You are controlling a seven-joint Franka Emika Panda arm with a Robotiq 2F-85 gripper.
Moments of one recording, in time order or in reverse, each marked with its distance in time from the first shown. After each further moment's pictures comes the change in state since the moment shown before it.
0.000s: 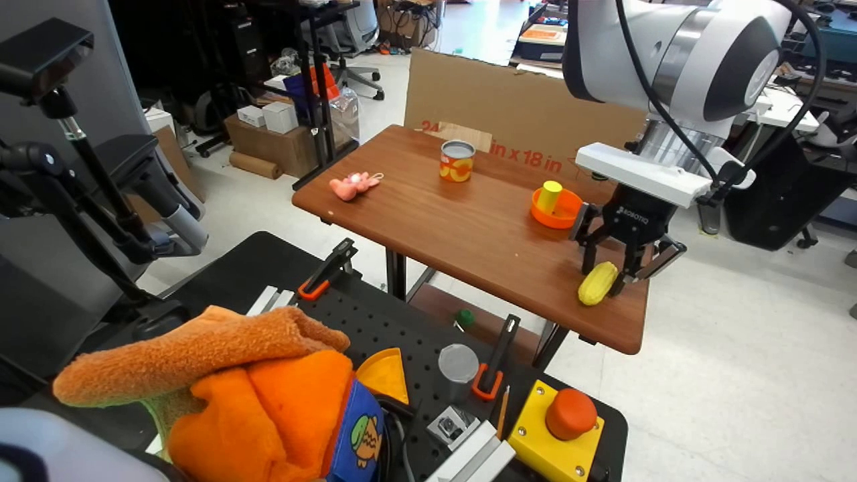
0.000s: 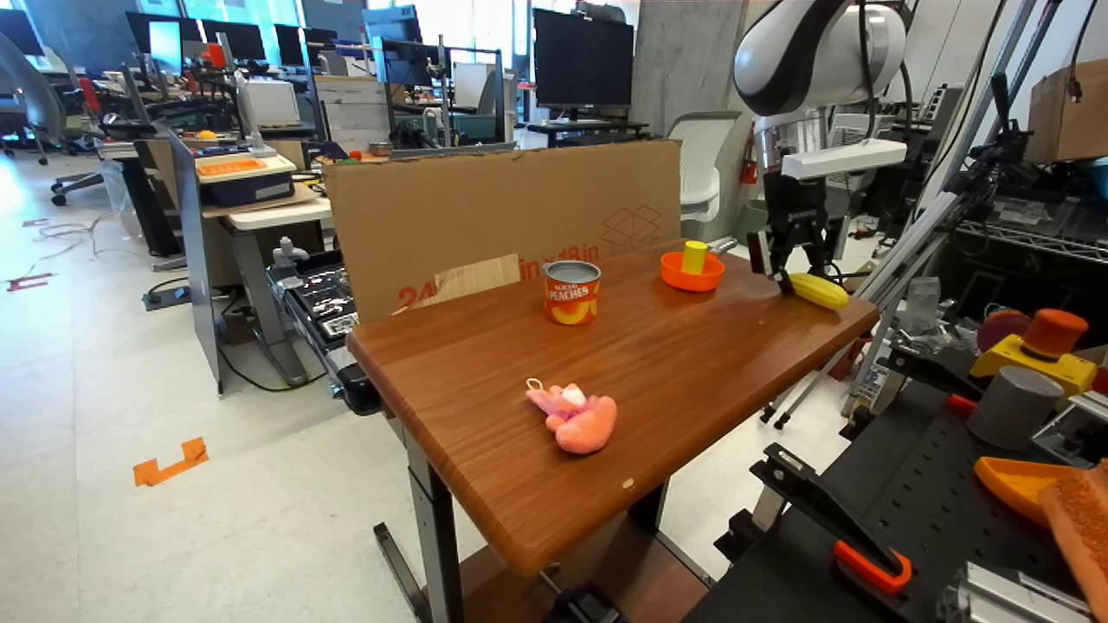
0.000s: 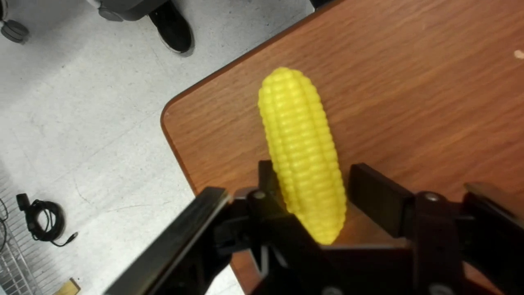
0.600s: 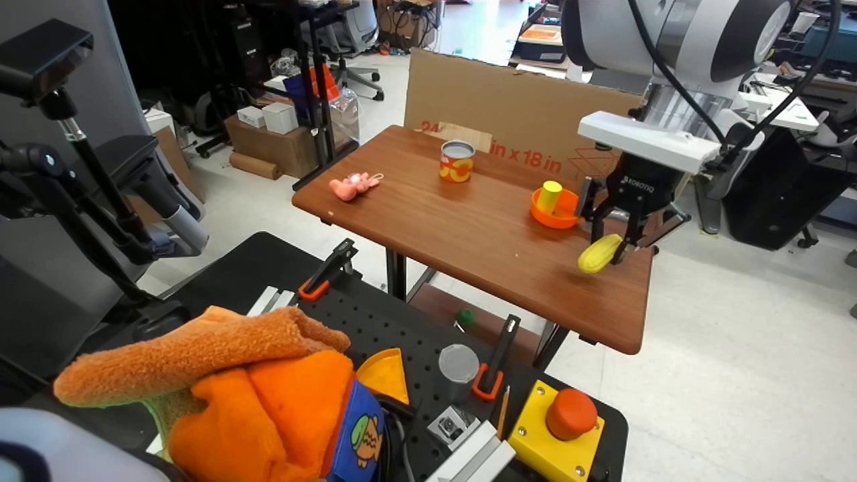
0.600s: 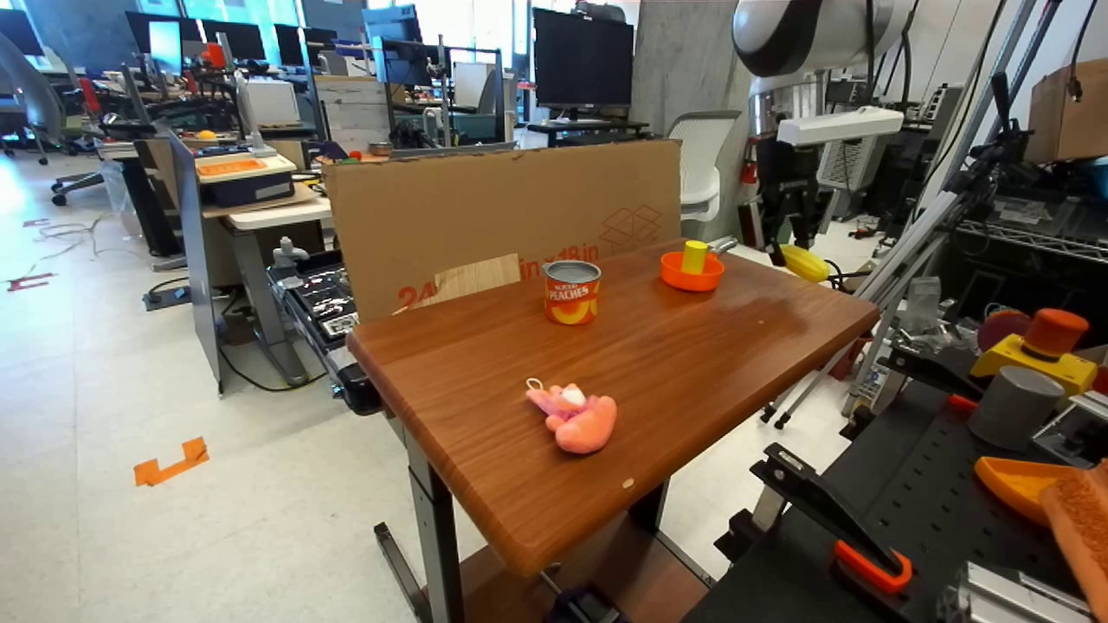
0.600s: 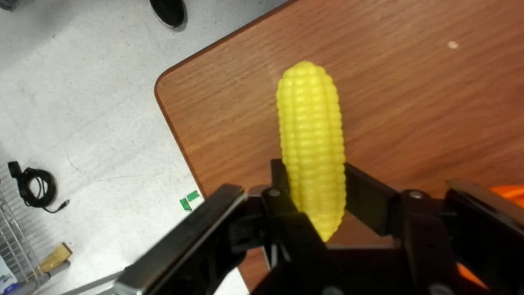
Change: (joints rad) arm 0.009 -0.081 0.021 -0.022 -0.013 0.017 -0.016
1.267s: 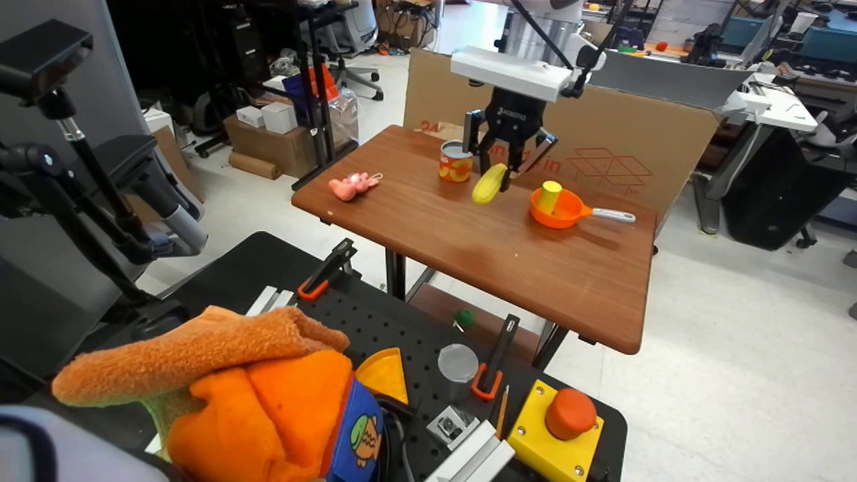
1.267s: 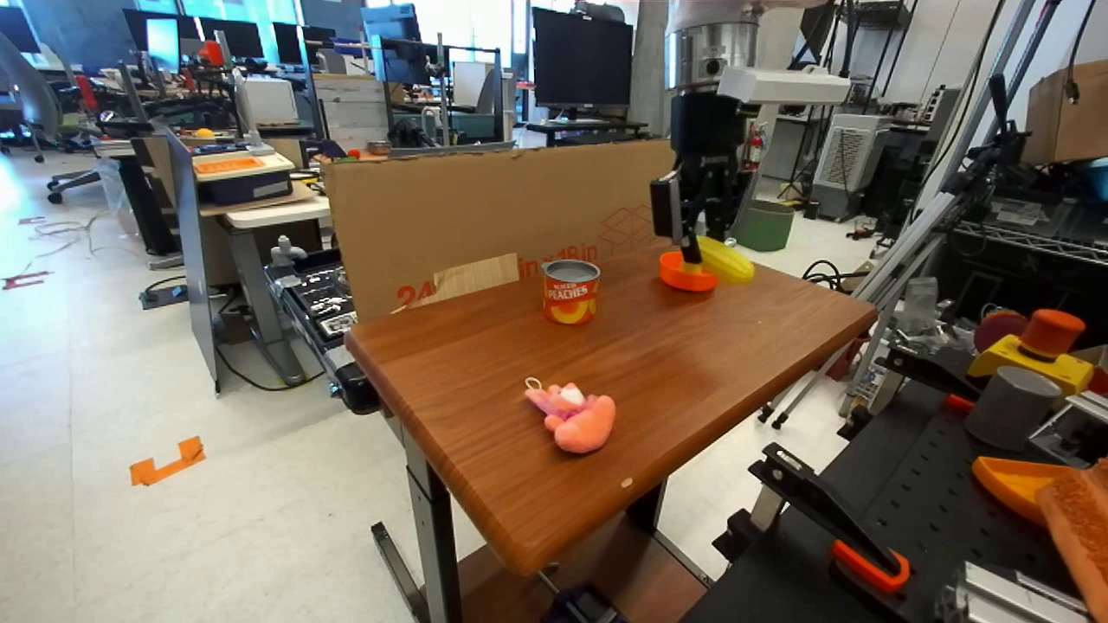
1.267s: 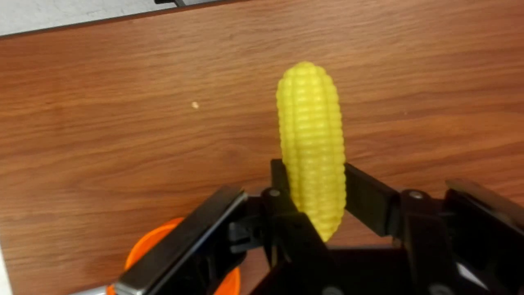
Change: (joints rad) arm 0.145 -0.200 0.170 -0.215 0.001 0.121 -0.042
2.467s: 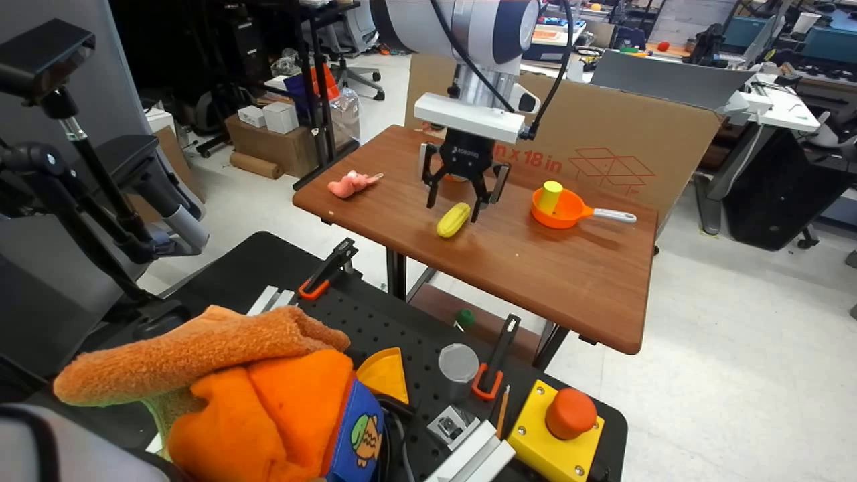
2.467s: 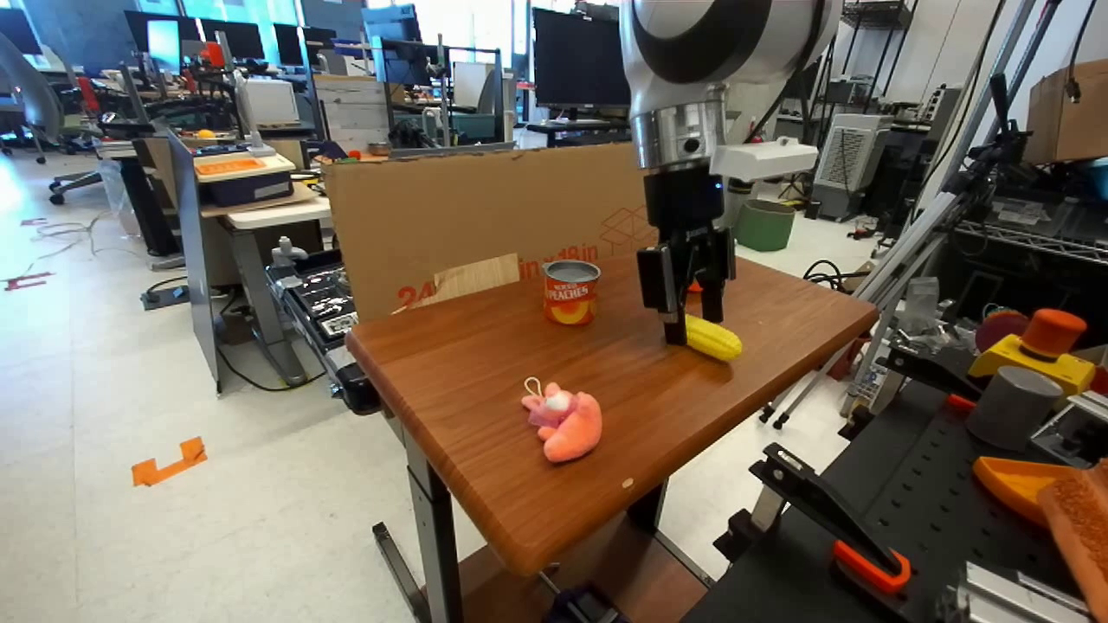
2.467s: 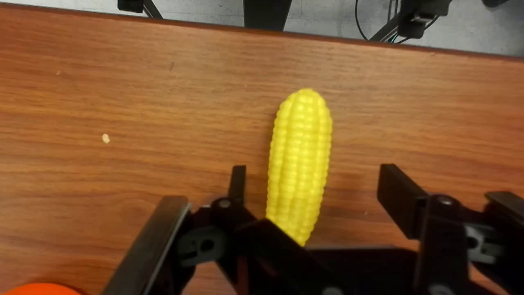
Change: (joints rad) arm 0.046 0.100 0.046 -0.016 -0.028 0.000 -0.136
